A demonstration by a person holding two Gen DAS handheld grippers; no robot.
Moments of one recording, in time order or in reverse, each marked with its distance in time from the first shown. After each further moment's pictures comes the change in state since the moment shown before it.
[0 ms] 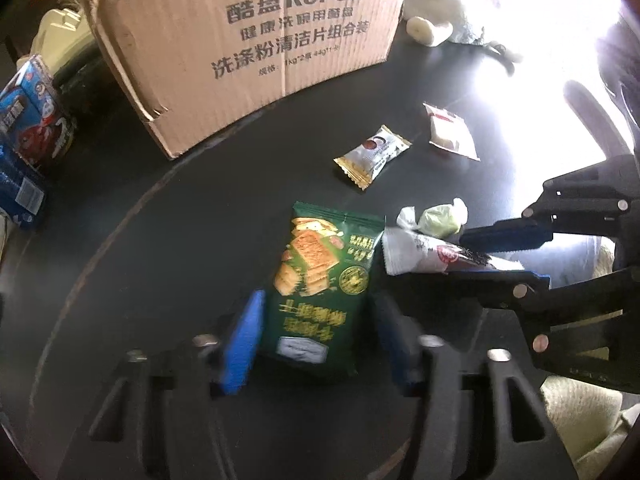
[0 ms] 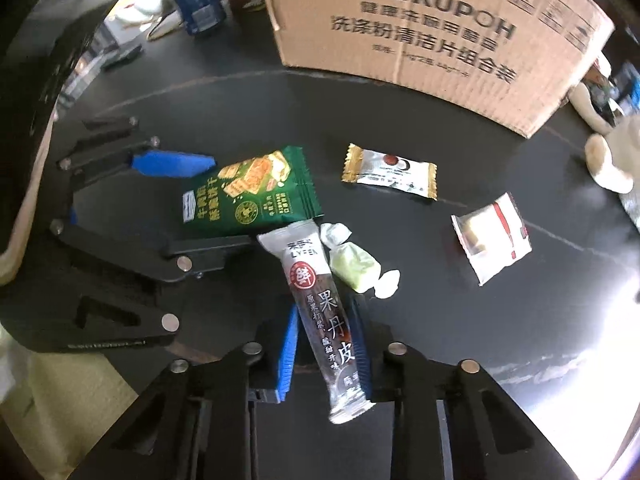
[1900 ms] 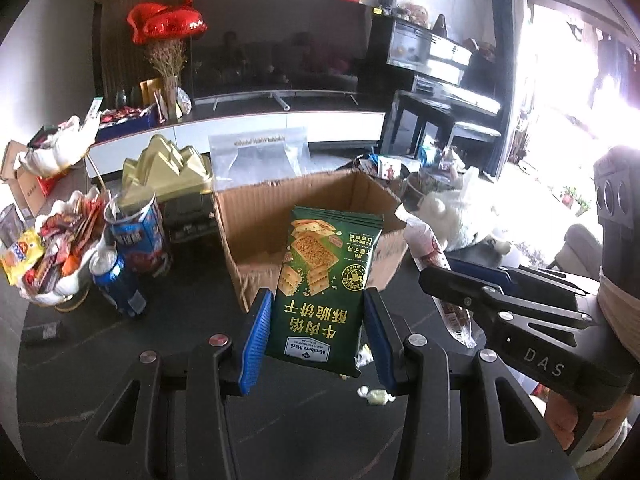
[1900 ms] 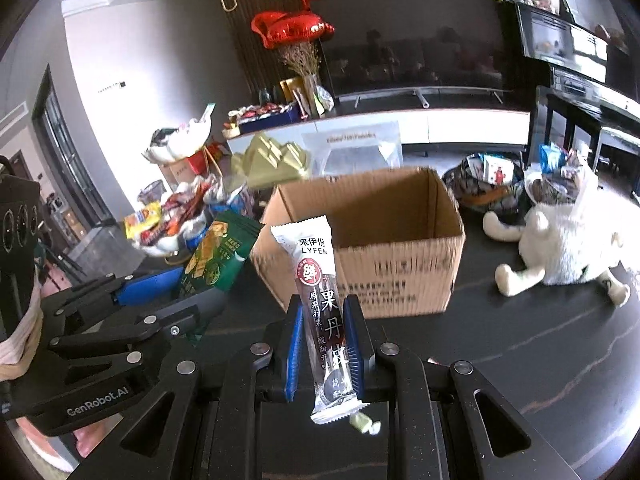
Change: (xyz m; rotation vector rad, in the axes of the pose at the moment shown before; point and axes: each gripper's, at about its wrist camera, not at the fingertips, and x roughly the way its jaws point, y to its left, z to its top) left arm -0.193 0.012 0.070 -0.216 -0.474 0.067; right arm -0.177 -0.019 0.050 0.242 -0.599 0.009
